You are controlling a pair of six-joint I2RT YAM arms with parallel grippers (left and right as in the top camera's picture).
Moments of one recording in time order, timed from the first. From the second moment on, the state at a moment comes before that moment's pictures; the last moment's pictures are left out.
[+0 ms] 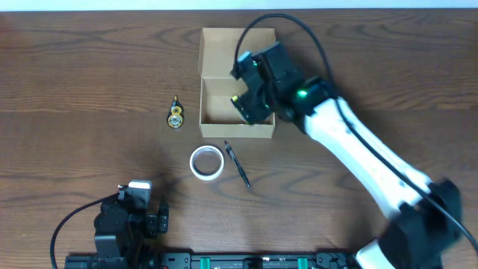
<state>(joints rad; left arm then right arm) 0.00 0.01 0.33 -1.02 0.00 0.16 0.58 1.69 1.47 -0.73 -0.10 -0.13</state>
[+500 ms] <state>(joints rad) 0.00 0.01 0.33 -1.02 0.00 0.16 0.67 1.56 1.41 -1.05 -0.21 -0.09</state>
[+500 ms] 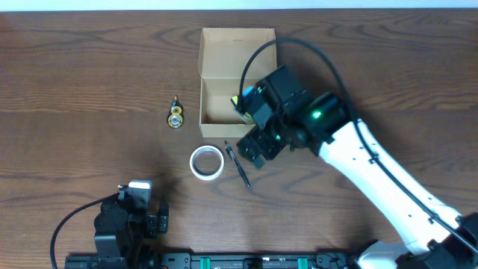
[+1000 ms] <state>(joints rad) 0.00 0.01 0.33 -1.02 0.00 0.16 0.79 1.57 1.11 -0.83 -0.17 0.04</state>
